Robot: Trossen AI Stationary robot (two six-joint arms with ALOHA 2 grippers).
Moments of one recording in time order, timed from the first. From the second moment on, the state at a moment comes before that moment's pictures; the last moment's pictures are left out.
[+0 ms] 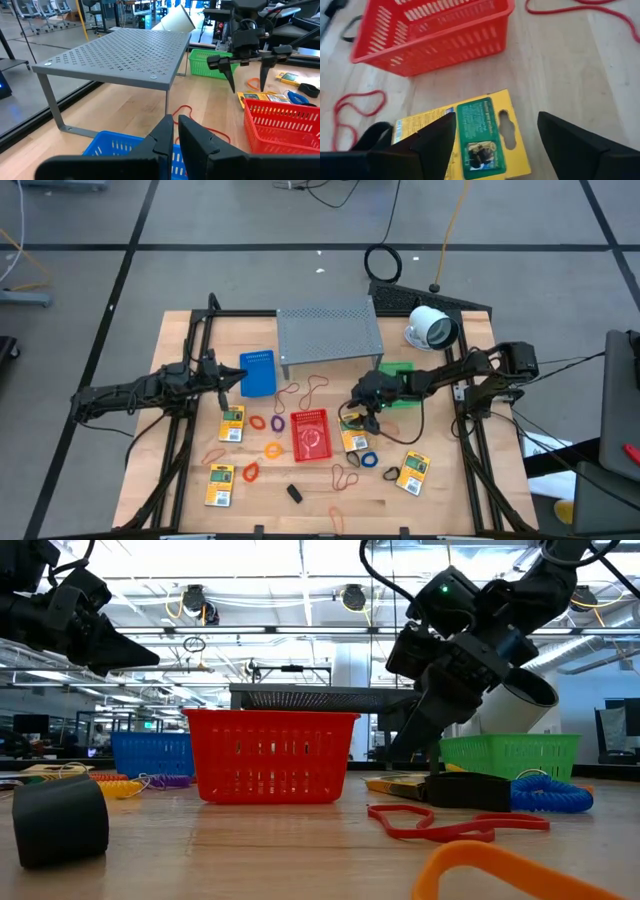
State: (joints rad) left arm 0.12 0.06 0.12 -0.24 -0.20 -0.06; right arm -0.06 1.61 0.63 0.25 -0.29 0.15
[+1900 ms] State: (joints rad) left arm 0.12 0.06 0.12 -0.23 -0.20 -0.06; right arm -0.05 1.73 0.63 0.26 -0.49 0.17
